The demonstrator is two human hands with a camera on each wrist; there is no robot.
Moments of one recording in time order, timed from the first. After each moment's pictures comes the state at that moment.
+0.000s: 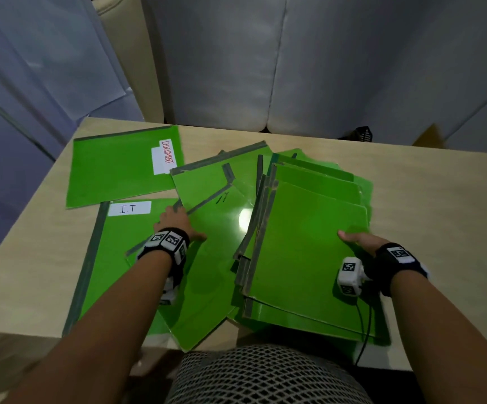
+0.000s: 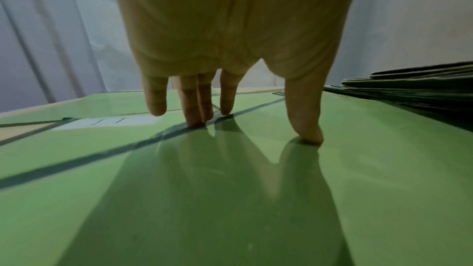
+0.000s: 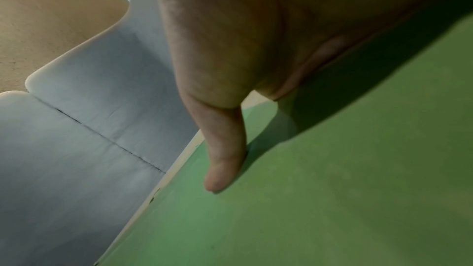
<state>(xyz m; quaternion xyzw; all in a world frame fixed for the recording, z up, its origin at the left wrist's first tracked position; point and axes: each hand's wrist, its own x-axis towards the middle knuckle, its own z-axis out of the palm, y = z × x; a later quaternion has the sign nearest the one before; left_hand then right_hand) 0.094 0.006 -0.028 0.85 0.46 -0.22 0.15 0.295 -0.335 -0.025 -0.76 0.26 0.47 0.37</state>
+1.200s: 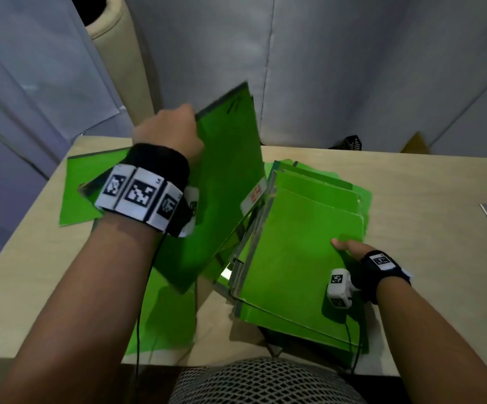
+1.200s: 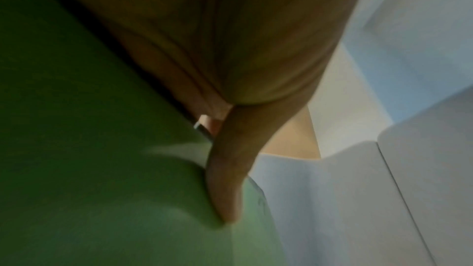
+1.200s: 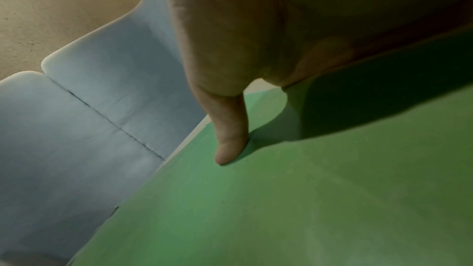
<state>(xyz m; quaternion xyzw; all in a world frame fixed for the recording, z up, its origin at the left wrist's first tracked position) 0.141 -0.015 0.196 0.94 0.33 0.04 0.08 0.291 -0.328 -0.028 -0.78 0.24 0.44 0.38</state>
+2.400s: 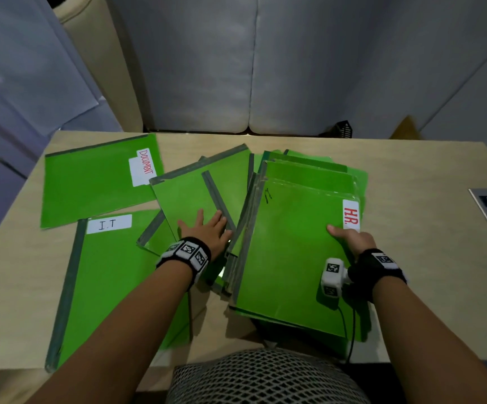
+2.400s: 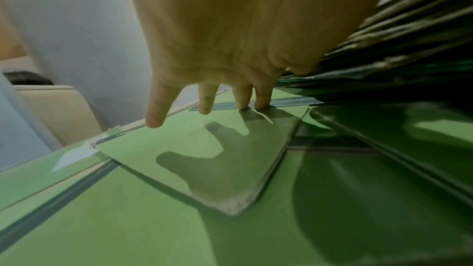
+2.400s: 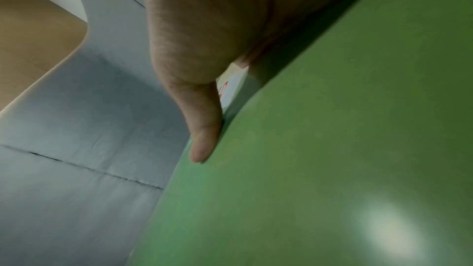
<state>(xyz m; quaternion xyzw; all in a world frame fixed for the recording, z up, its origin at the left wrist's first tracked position) 0.137 -0.048 -0.037 0.93 0.20 -0.31 0.07 0.284 -0.335 -0.030 -0.80 0.24 0.29 0.47</state>
